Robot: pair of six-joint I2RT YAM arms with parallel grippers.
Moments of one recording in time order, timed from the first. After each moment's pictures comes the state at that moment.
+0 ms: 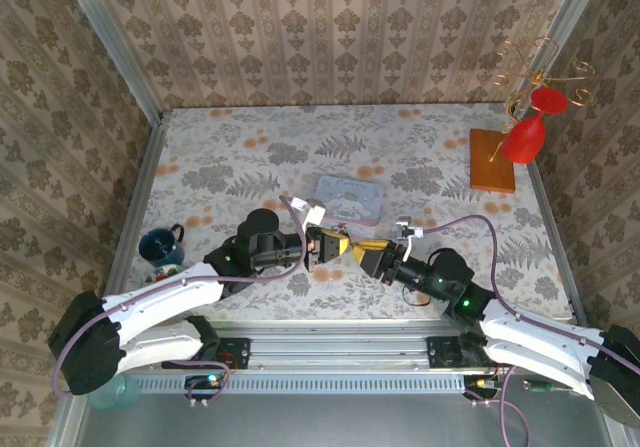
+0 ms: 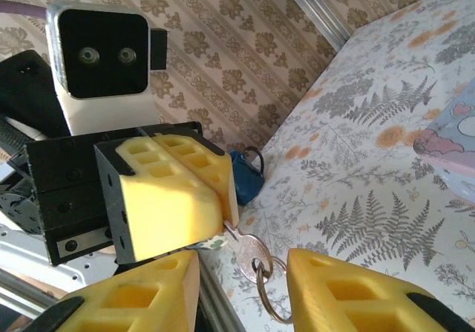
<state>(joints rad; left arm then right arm) -0.92 1.08 0.58 0.29 0.49 -0.56 0.82 0.76 0.18 0.61 -0.16 0.76</state>
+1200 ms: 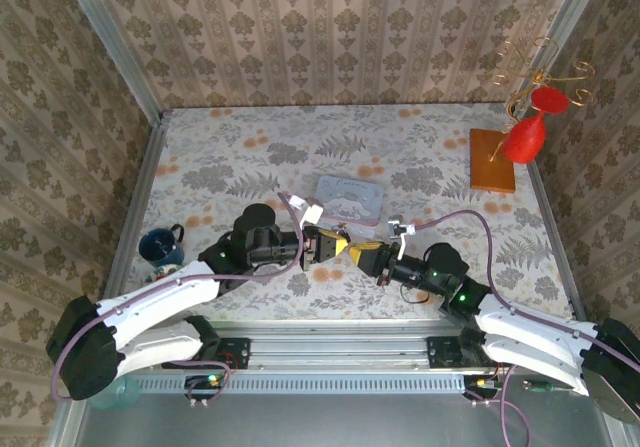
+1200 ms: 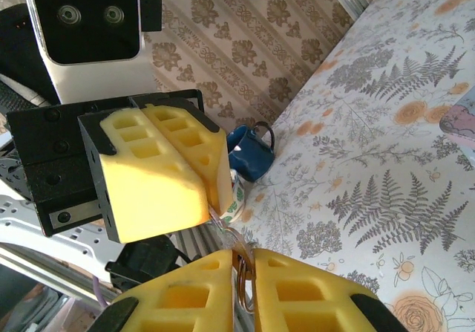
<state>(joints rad) -0.88 1.06 0.61 0.20 0.58 -0.53 0.80 0.83 0.21 0.61 -0.28 0.76</state>
